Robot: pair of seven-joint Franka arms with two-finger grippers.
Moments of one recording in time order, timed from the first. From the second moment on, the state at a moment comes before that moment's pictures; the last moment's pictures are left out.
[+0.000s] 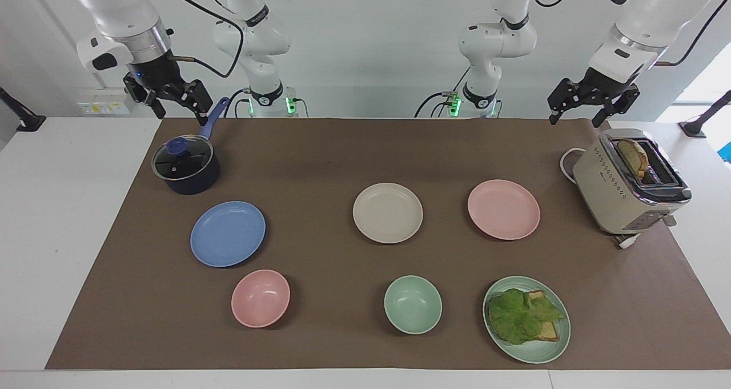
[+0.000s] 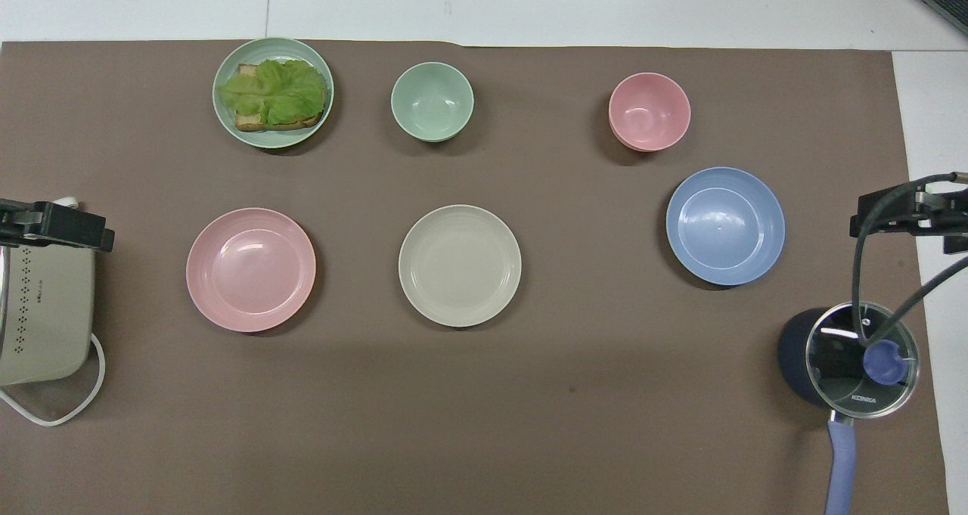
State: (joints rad) left arm -0.02 -0.05 -0.04 -1.57 -0.04 1.50 0.05; right arm -0.07 -0.03 0.05 -1.54 -0.02 1.49 0.19
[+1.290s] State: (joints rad) left arm -0.02 -0.06 -0.04 -1.58 -0.04 1.50 0.05; right arm -0.07 -0.03 0.05 -1.54 -0.02 1.49 0.19
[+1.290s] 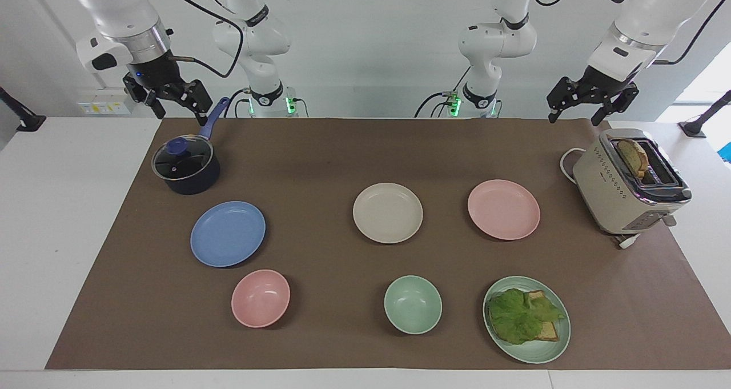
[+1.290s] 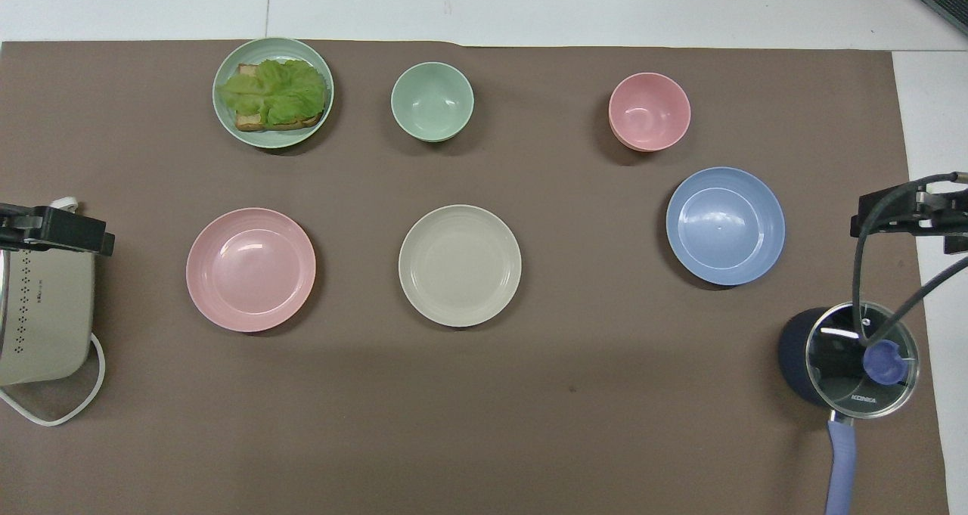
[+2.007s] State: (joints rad) left arm -0.02 -0.06 -0.04 -1.59 -0.04 1.50 0.05; right arm -0.07 -0.03 0.05 -1.54 -0.02 1.49 0.19
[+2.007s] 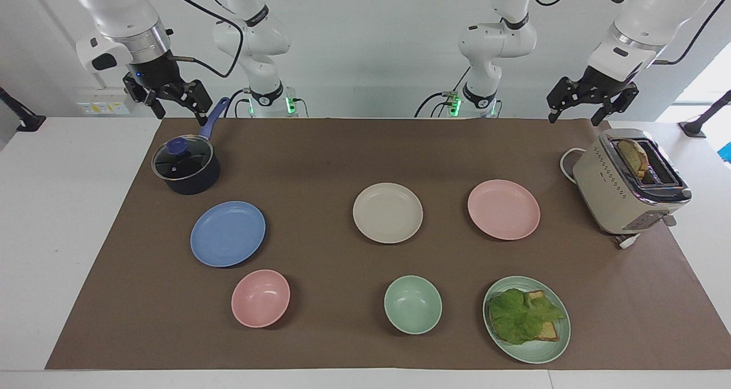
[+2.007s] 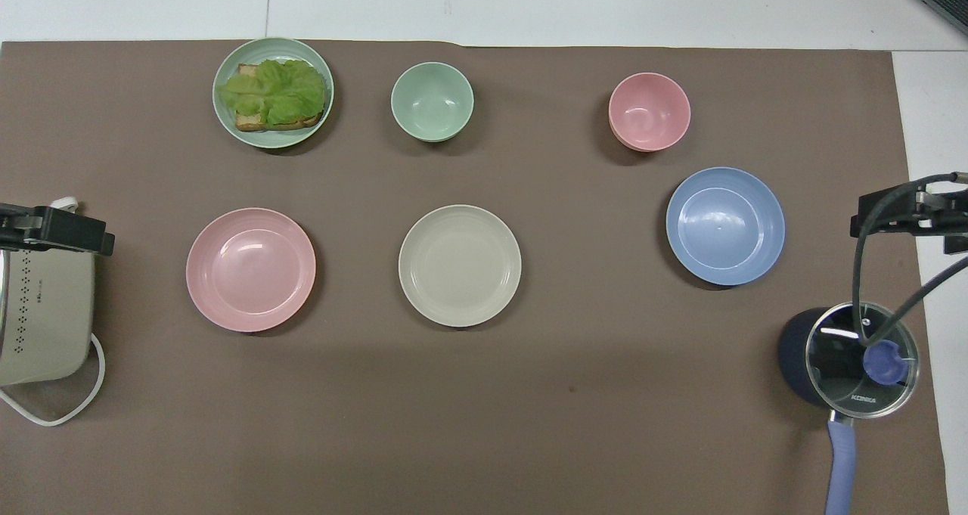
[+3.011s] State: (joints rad) left arm -0.02 -0.05 -0.03 -1.97 -0.04 1.88 0.05; right arm -0.07 -0.03 0.05 -1.54 -0.02 1.49 0.19
